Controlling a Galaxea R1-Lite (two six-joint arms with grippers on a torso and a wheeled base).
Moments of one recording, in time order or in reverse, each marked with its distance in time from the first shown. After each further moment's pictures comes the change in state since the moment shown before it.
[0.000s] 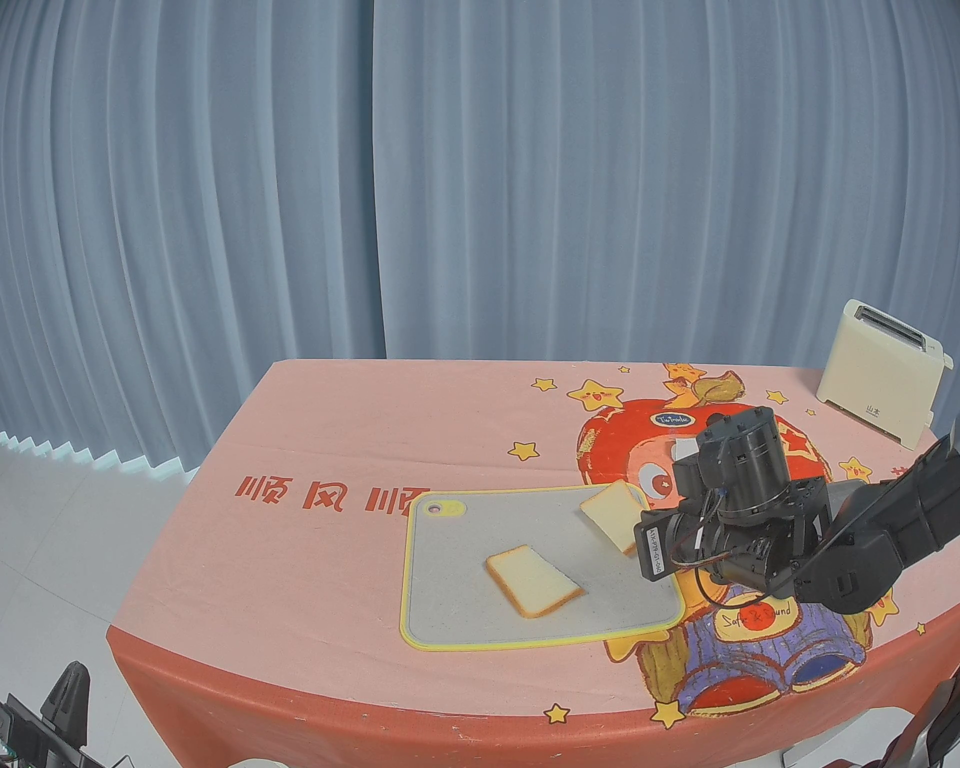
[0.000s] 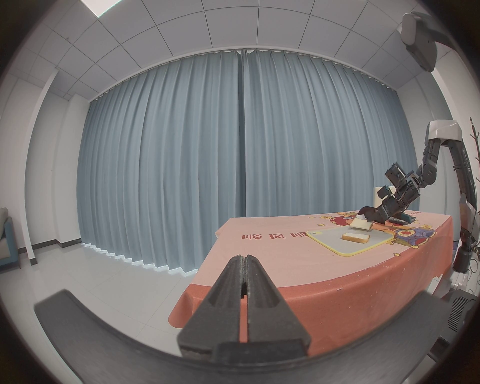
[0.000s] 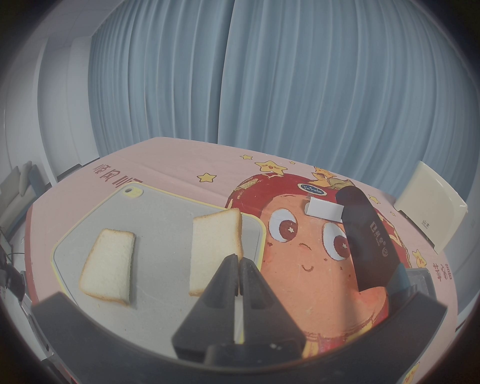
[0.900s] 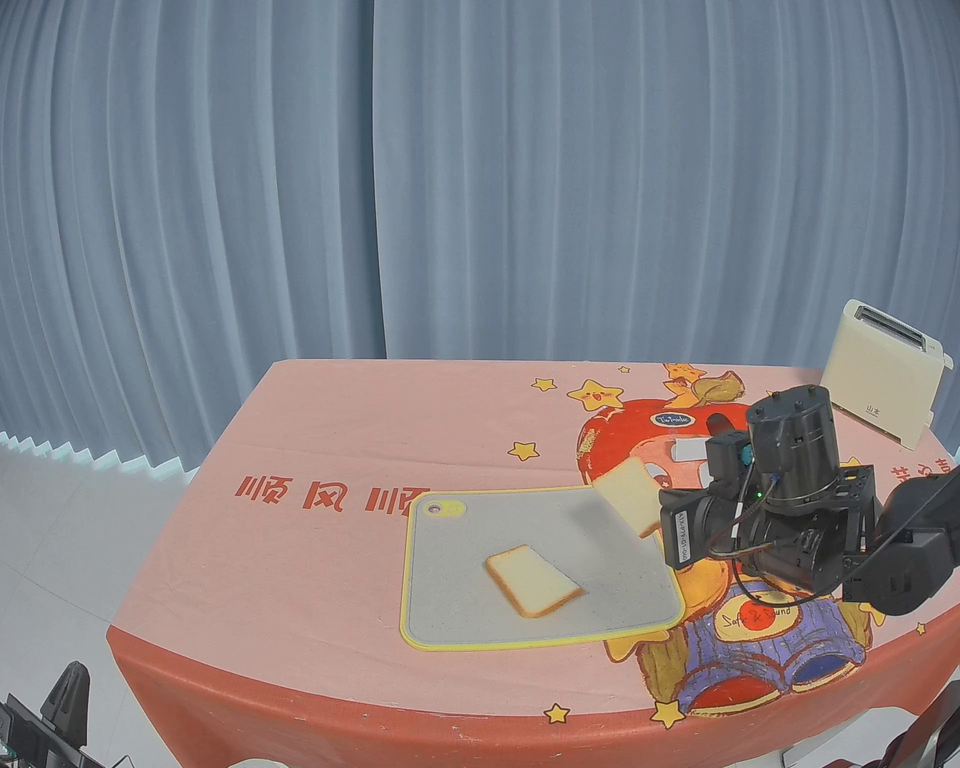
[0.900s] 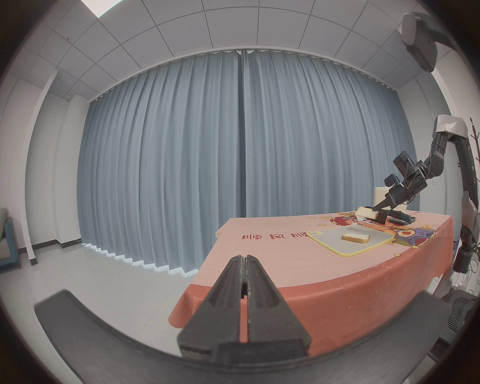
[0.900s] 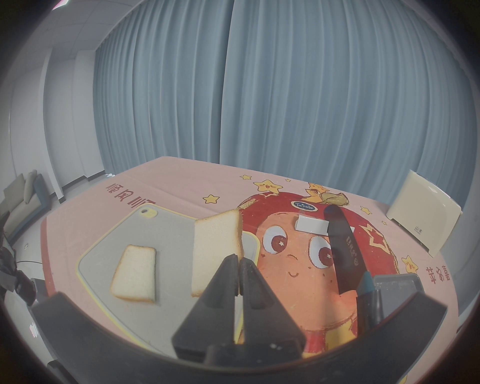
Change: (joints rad) left arm 0.000 0.000 0.000 0.000 0.001 0.000; right arm 0.012 -0.135 0.042 0.000 0.001 0.001
